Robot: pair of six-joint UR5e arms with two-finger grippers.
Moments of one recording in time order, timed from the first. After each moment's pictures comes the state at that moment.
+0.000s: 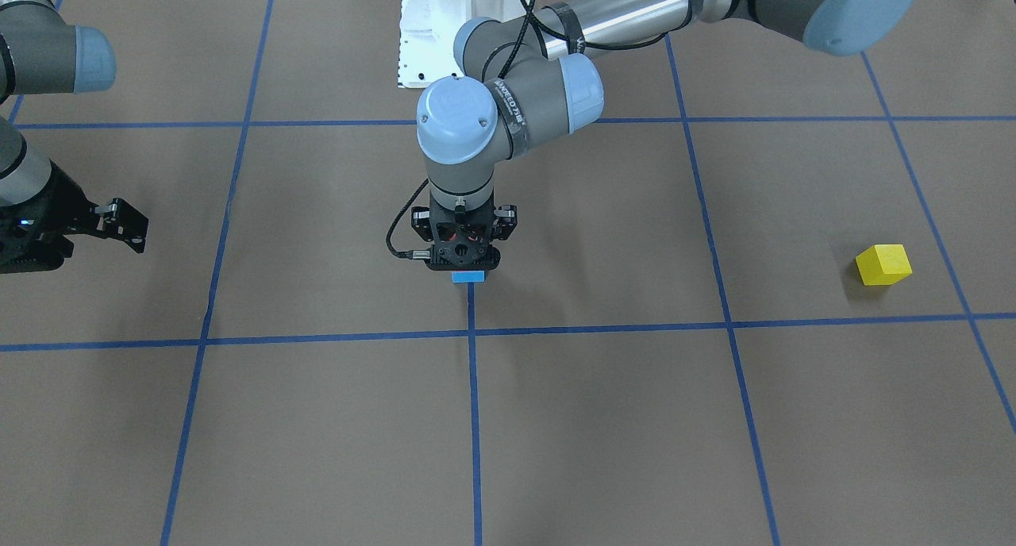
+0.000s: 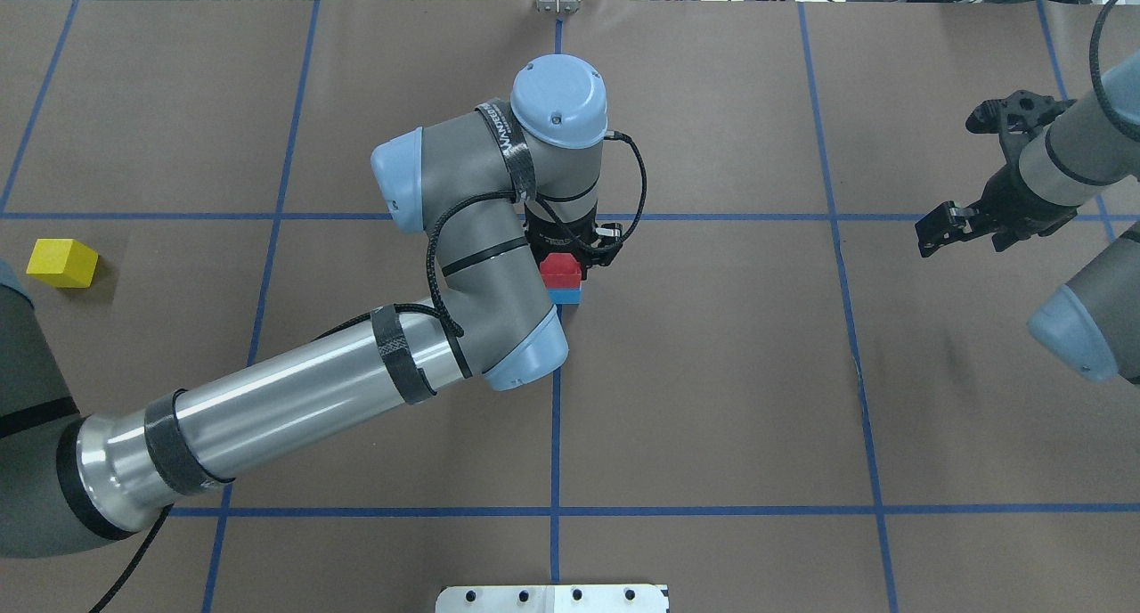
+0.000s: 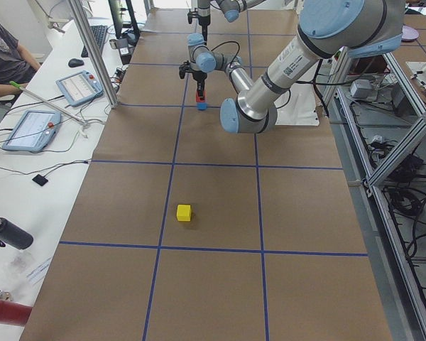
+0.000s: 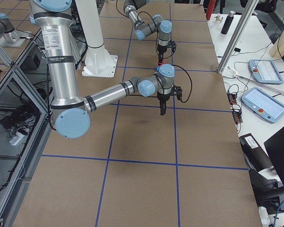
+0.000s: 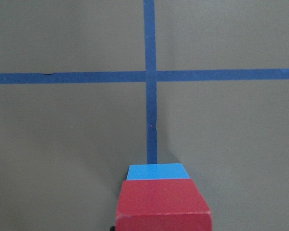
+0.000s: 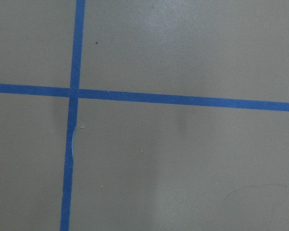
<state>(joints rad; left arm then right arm) -0.58 -2.60 -1.25 -1.56 -2.01 -1.12 0.99 -1.44 1.80 -1.46 2.16 0.67</state>
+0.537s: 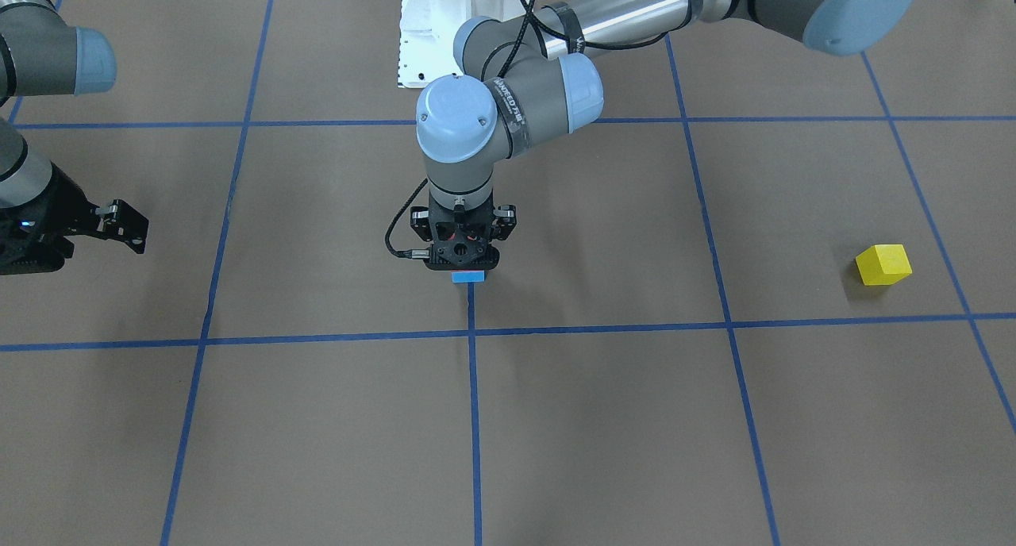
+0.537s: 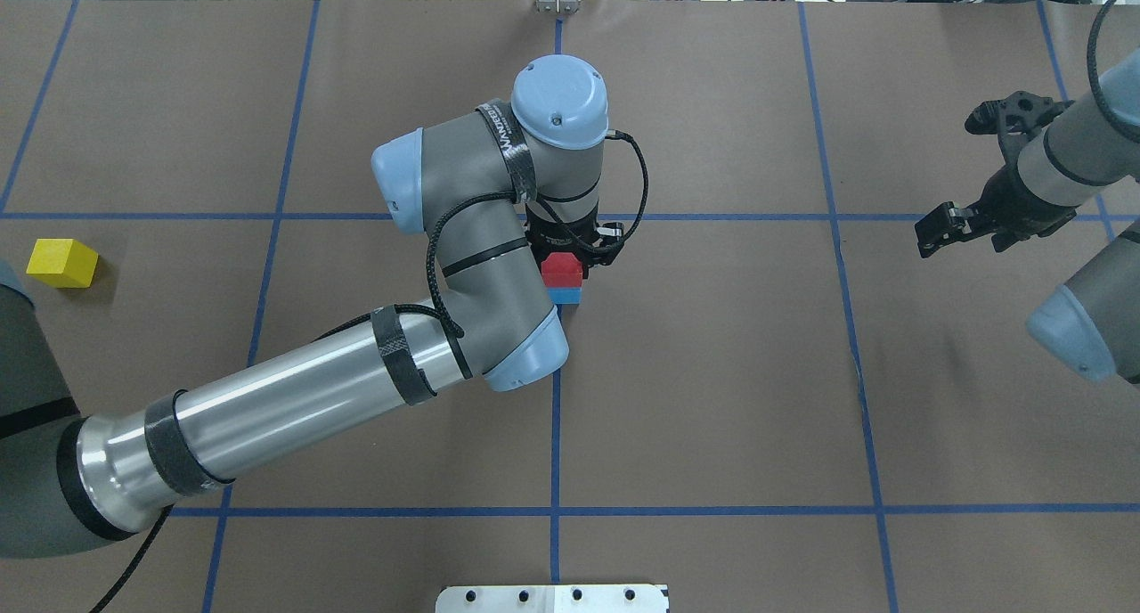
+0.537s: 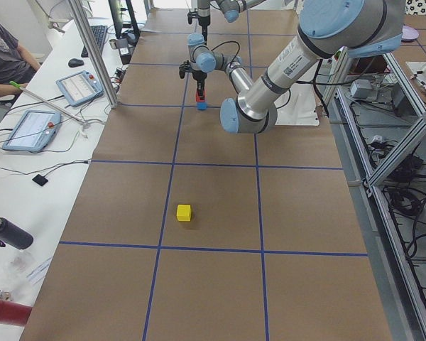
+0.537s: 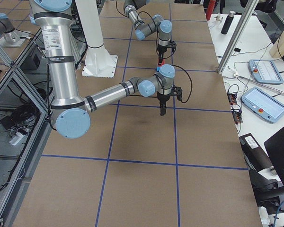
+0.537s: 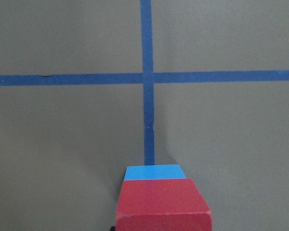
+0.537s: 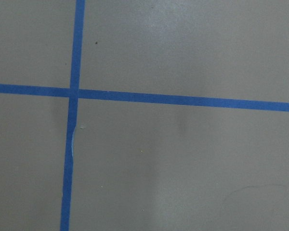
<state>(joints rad) -0.58 -2.60 -1.25 -1.56 -2.01 -1.12 0.99 -1.44 1.80 -1.46 2.16 0.67</state>
